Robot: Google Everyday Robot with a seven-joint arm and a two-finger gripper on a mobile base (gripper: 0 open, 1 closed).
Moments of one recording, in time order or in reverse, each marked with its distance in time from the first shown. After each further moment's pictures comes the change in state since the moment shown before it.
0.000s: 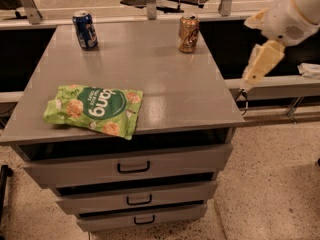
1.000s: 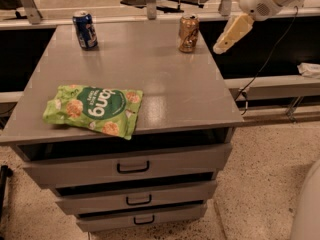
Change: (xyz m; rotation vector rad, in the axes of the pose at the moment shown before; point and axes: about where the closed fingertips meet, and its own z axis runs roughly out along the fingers) arm -0.054 -0.111 0.043 0.115 -0.238 0.000
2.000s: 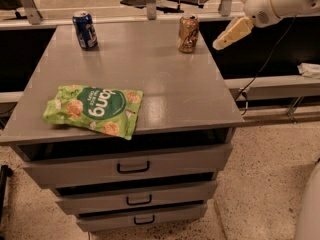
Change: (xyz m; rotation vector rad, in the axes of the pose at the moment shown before) arm 0.023 -0.037 0.015 0.129 -0.125 0.099
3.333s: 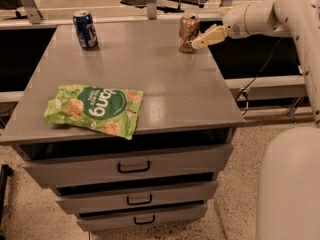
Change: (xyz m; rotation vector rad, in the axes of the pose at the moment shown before) arm 0.017 -0.022 0.092 -0.013 -0.191 0.220
